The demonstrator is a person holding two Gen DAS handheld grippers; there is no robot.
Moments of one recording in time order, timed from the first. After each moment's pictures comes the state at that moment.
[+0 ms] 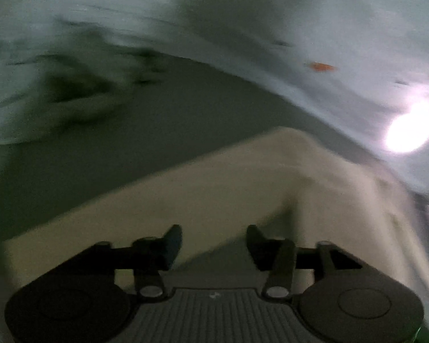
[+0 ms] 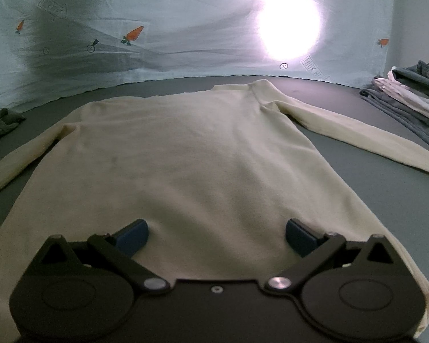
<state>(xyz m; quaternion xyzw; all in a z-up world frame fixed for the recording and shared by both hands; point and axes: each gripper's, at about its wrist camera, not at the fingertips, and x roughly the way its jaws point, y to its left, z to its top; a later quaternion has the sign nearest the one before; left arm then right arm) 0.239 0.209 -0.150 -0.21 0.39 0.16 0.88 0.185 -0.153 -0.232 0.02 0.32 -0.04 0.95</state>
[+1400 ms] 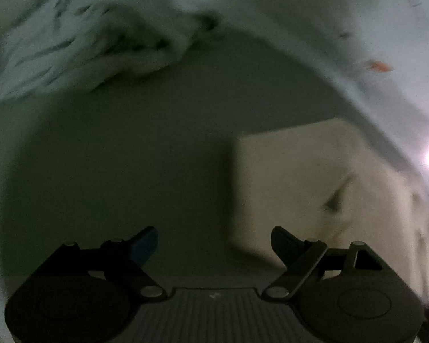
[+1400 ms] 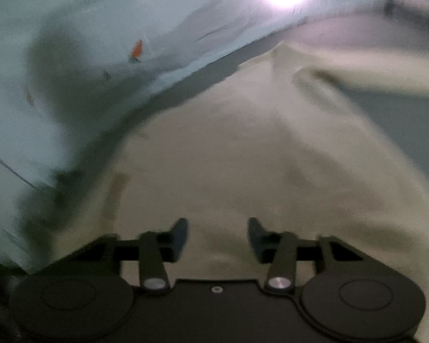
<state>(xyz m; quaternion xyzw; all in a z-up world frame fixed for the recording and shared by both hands) 0.251 0.222 -0.173 -0.28 0.46 0.20 0.82 0.225 -0.190 -0.200 0.29 0.38 0.09 0.87</state>
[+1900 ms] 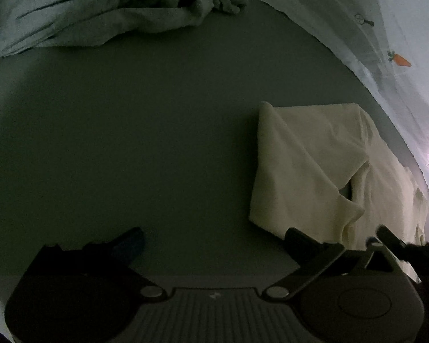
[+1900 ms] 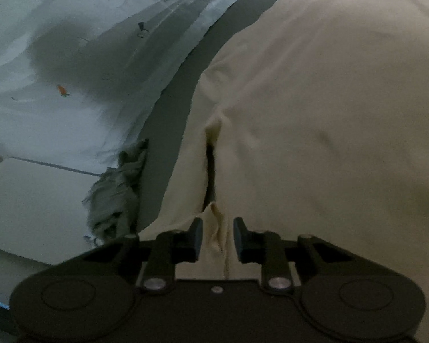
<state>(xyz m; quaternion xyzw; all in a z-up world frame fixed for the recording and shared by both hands) 0.254 0.238 -0.191 -0.33 0.49 0.17 0.79 0.304 -0.085 -0.233 0.39 0.46 0.20 0.77</state>
